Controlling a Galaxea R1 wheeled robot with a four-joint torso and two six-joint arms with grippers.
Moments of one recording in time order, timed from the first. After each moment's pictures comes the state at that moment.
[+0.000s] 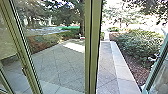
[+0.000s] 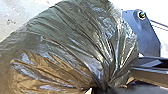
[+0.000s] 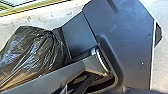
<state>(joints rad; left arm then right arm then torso) 1.55 3.04 -2.76 -0.38 -0.13 0.40 -1.57 3.07 -2.65 -0.15 0.08 0.40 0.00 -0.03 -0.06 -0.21</state>
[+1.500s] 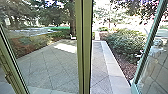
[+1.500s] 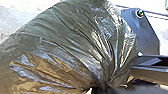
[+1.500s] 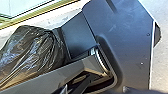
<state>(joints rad) 1.55 3.04 -2.76 -0.35 -0.12 0.41 -1.57 3.07 -2.66 -0.15 0.09 0.40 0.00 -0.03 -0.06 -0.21</state>
